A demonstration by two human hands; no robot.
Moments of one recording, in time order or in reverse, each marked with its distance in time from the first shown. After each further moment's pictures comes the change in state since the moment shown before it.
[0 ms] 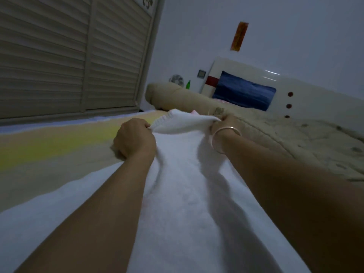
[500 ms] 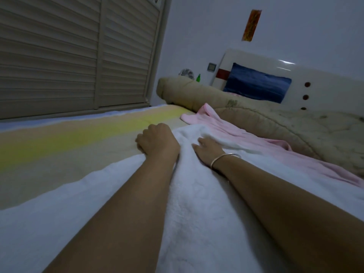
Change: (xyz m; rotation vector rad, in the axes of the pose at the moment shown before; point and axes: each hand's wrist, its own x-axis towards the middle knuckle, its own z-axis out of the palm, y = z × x) left_hand -0.014 -0.002 0.003 0.378 -0.303 0.119; right_hand -0.028 0.044 0.090 -0.391 -0.406 -0.291
